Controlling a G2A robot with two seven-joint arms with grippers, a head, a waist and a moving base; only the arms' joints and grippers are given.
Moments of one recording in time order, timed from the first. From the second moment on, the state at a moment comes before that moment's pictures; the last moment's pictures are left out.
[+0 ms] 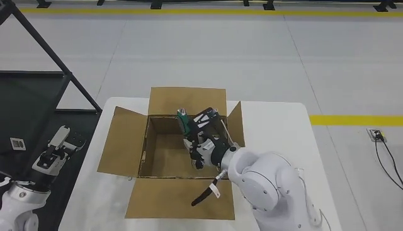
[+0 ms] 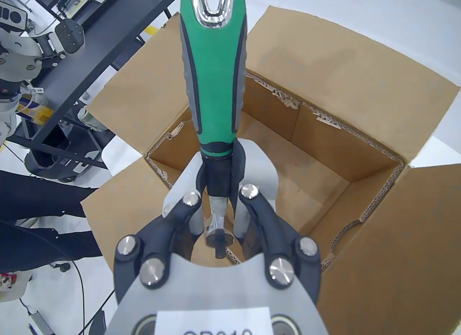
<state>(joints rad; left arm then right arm) 1.46 -1.06 -1.97 -1.85 -0.27 -0.27 -0.52 -0.89 -1.59 1.13 -1.89 -1.10 -0.09 1.08</state>
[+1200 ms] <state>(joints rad) 1.46 -1.06 -1.97 -1.85 -0.27 -0.27 -0.52 -1.32 -1.52 1.80 -2.33 -0.78 0.14 0.99</state>
